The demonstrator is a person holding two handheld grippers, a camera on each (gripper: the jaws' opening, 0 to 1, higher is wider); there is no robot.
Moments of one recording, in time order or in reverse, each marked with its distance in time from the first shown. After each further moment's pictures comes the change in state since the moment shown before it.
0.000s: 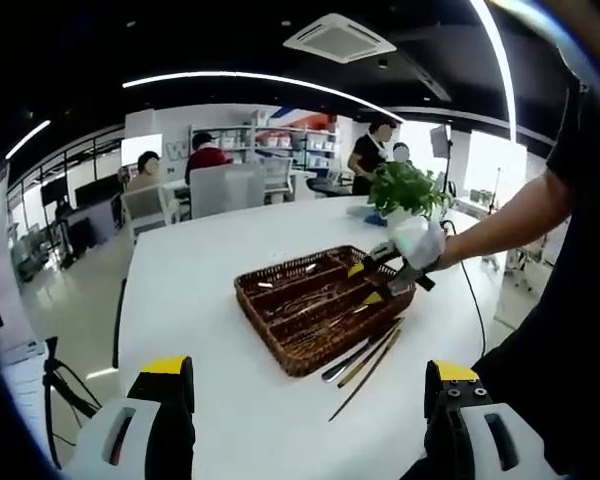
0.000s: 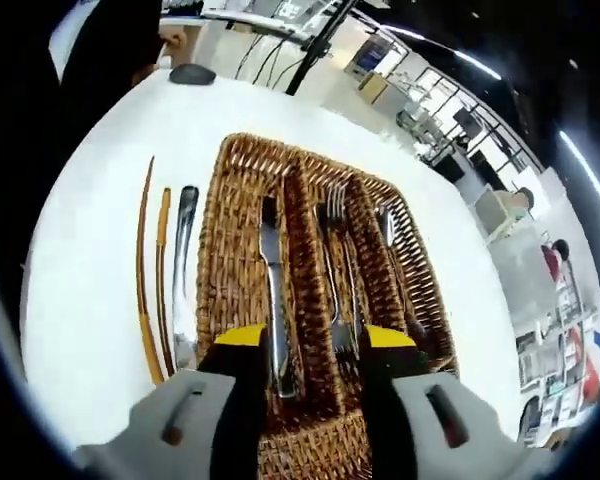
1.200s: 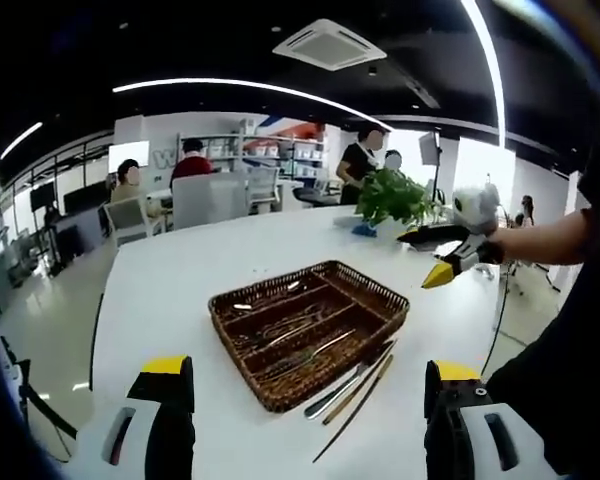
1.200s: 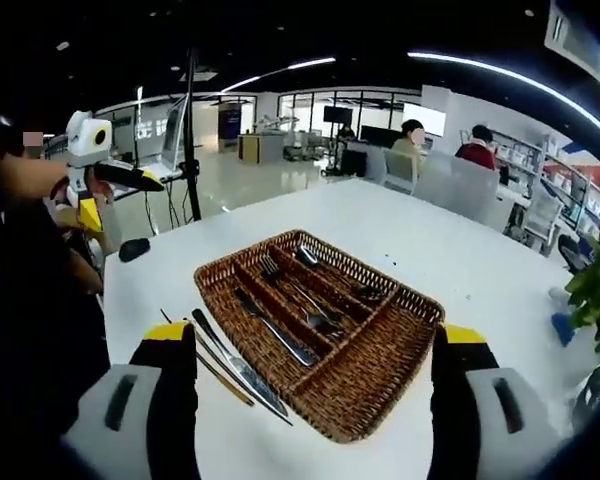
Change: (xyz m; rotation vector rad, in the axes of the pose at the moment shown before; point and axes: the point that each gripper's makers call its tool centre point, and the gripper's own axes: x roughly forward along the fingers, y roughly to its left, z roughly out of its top) left arm 0.051 -0.026 0.027 0.006 -0.040 -0.051; right arm -0.137 -0.016 -0.020 0.655 -0.209 -0.161
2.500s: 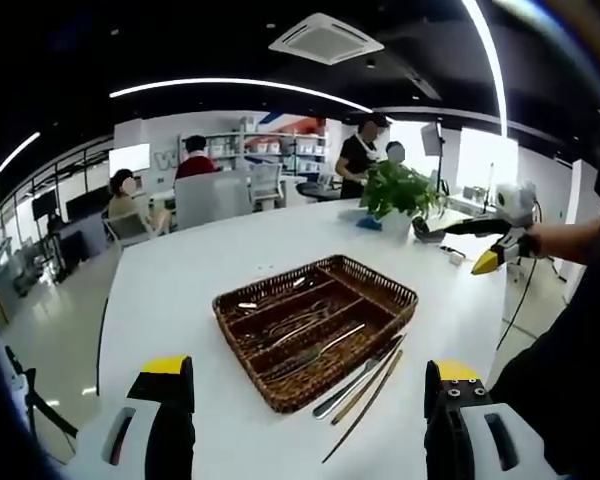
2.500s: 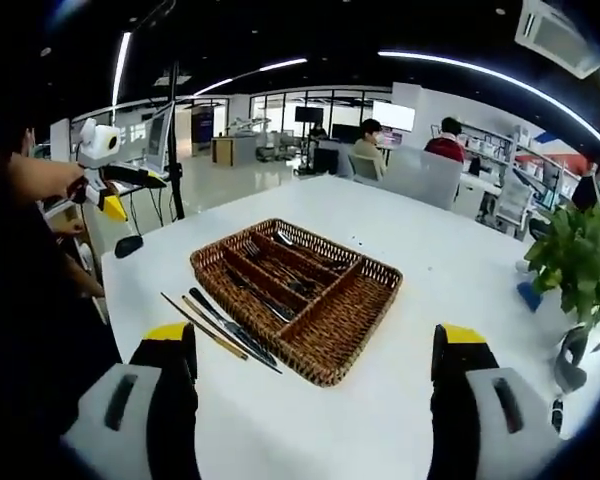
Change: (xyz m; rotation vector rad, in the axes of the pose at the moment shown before) left arm 0.007 0.007 -0.004 0.041 0.025 0.025; right arm -0.071 -0.014 -0.027 0.050 -0.002 -0.112
